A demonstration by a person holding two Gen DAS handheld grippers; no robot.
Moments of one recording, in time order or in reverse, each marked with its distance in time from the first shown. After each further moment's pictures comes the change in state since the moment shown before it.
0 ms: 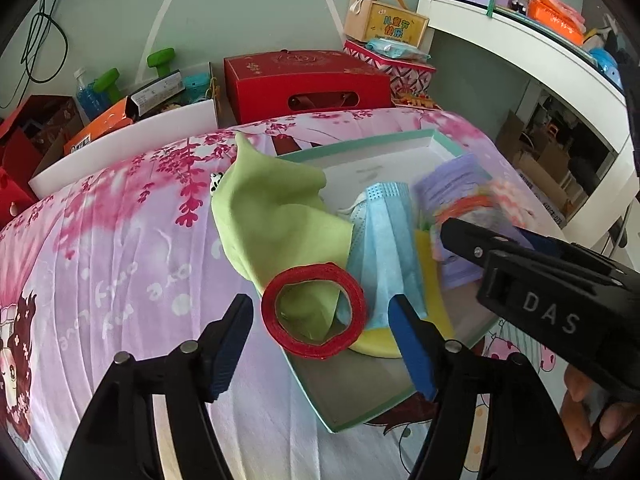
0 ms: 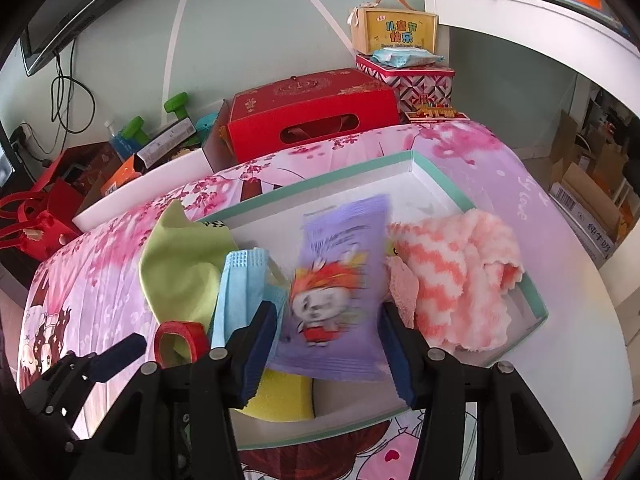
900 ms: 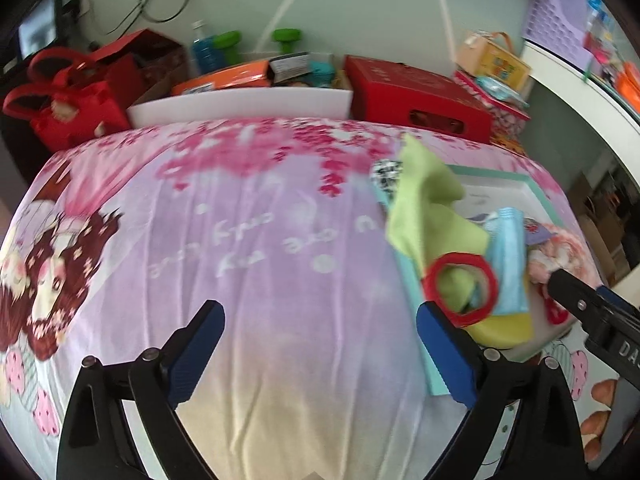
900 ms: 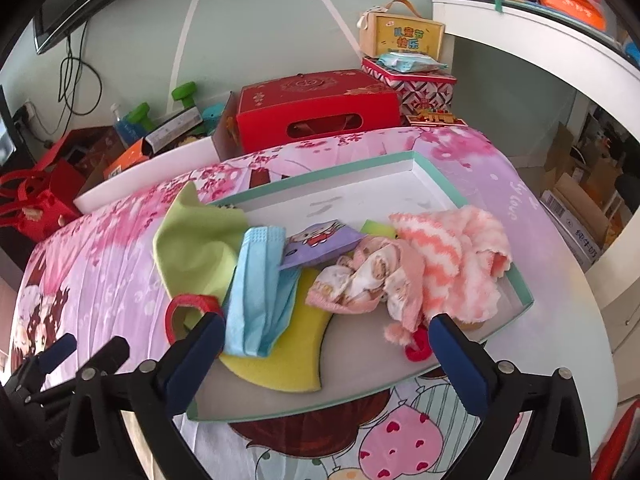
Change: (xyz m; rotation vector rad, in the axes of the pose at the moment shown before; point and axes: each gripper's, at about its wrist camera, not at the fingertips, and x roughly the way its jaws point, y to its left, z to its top) left arm -0.031 0.083 -0.036 -0.290 -0.022 0.205; right arm -0.020 0.018 -0.015 -0.058 0.008 -0.038
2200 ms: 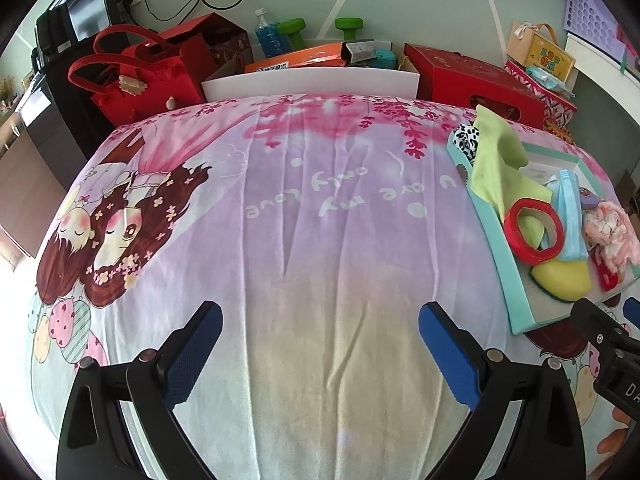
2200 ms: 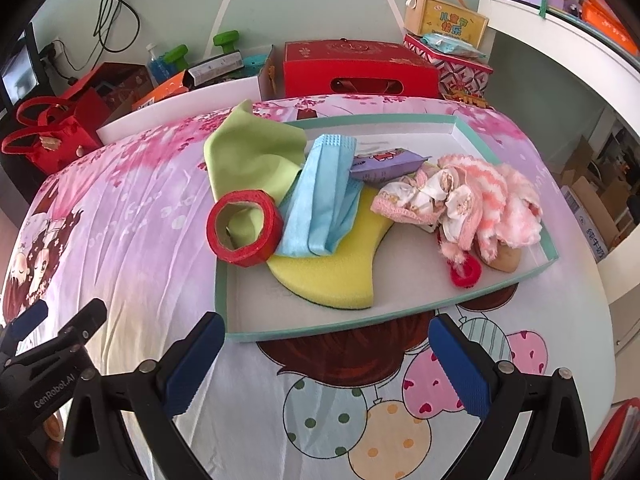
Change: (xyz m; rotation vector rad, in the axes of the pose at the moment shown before) left arm -0.021 0.037 -0.041 -0.029 0.021 0.194; right arm -0.006 0.039 -0.050 -0.127 0.099 0.012
